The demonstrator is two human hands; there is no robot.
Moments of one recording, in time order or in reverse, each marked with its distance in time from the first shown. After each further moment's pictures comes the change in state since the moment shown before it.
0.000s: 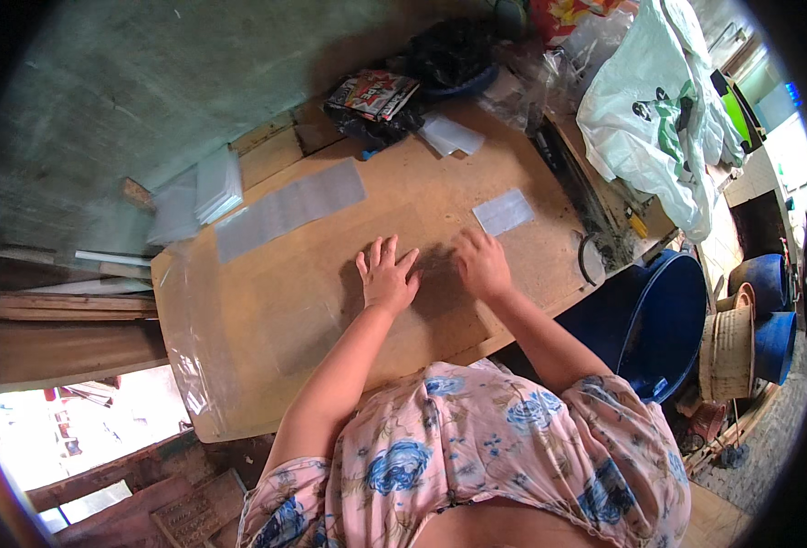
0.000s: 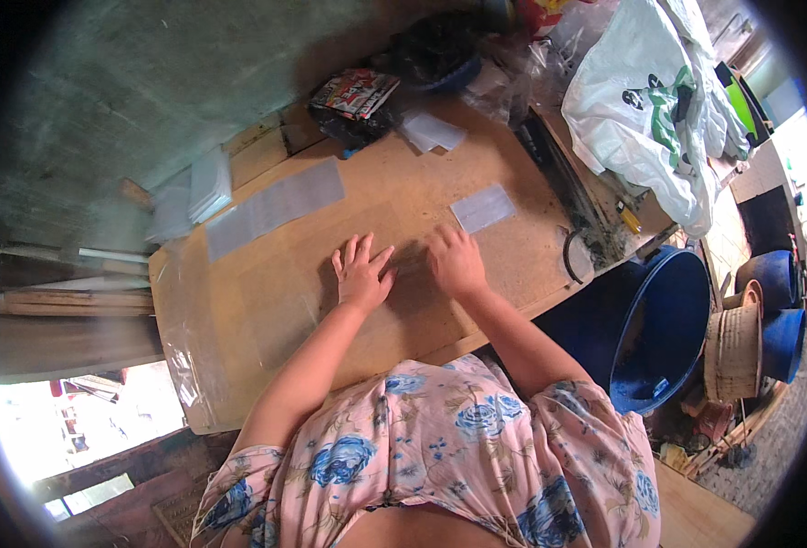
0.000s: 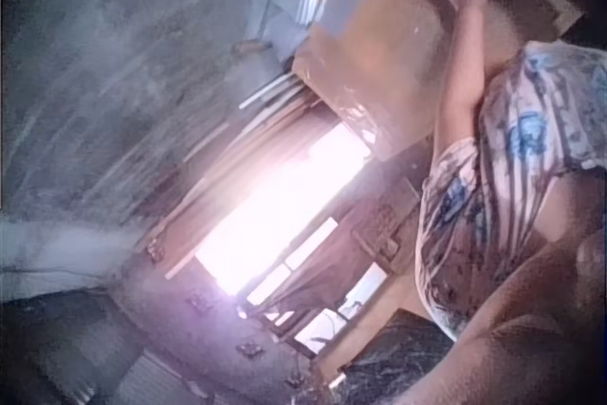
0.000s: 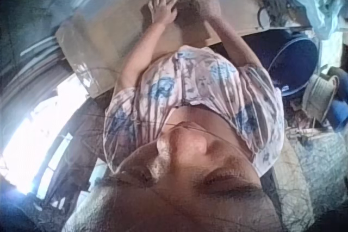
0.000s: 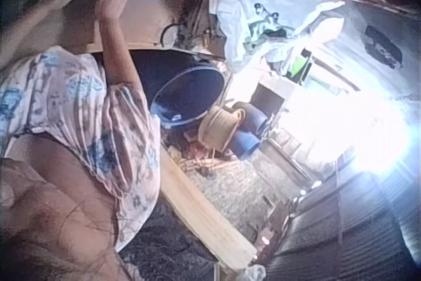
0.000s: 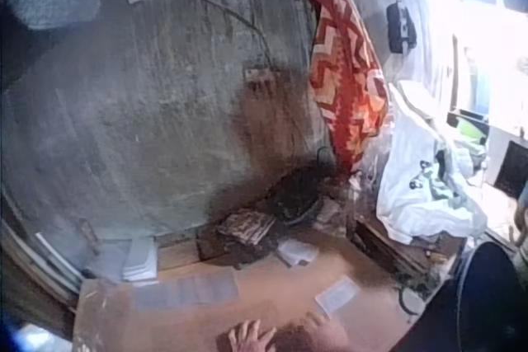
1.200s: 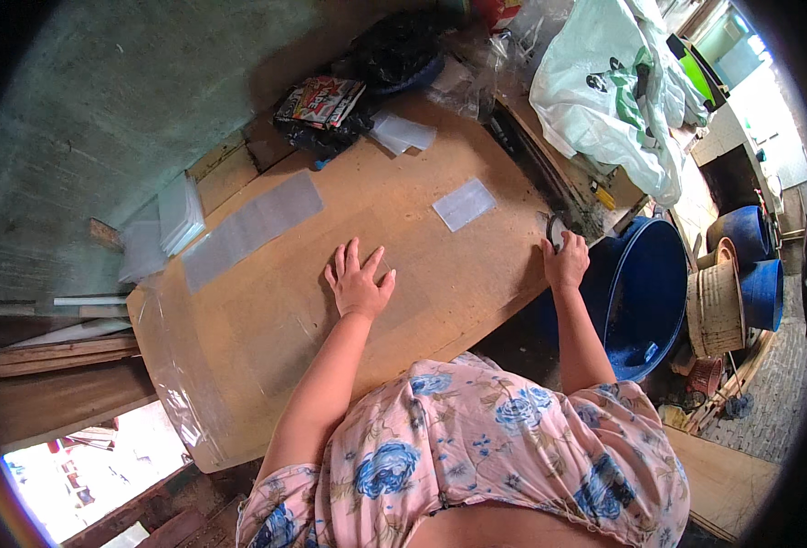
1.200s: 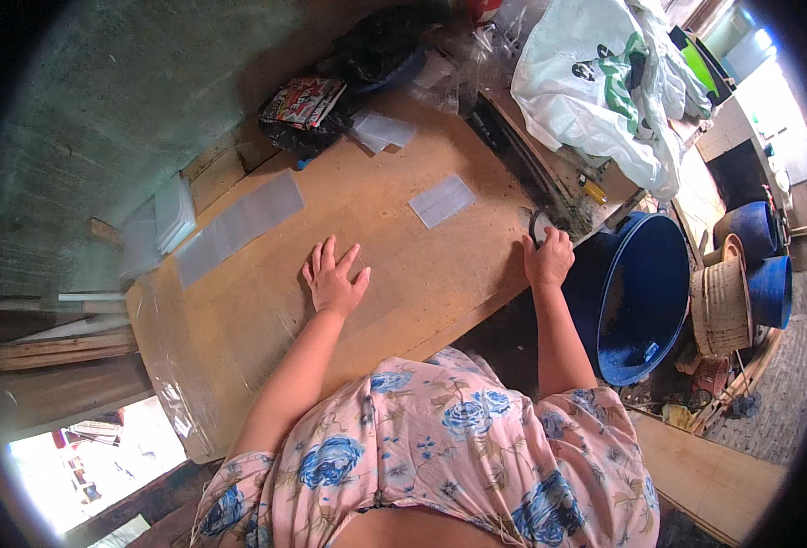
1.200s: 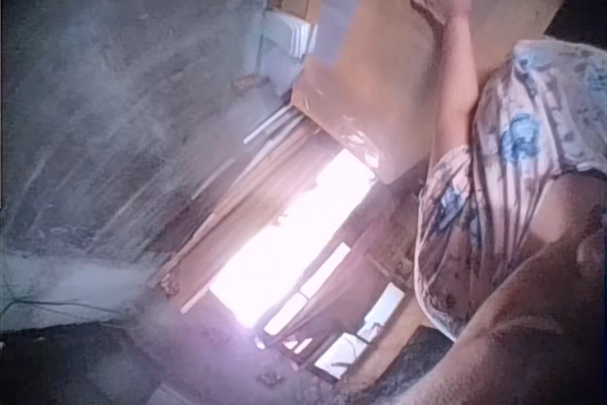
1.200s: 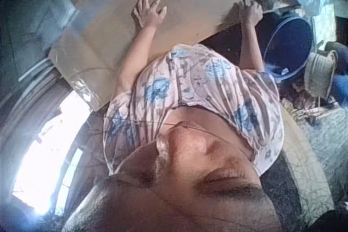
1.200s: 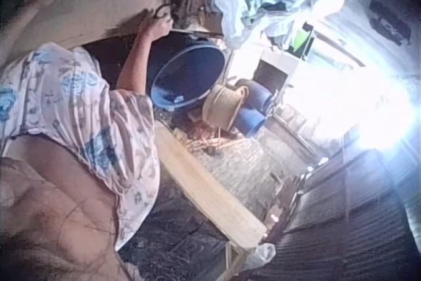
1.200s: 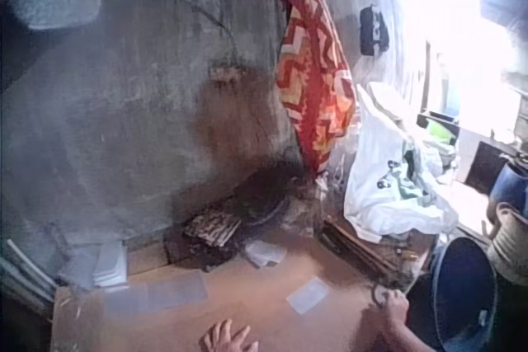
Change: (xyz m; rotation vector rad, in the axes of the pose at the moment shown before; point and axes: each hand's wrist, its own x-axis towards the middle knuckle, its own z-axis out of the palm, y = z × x) left_hand 0.005 0.006 0.008 -0.025 0.021 -0.081; right_hand -0.087 0.144 -0.052 -0.303 0.472 0.715
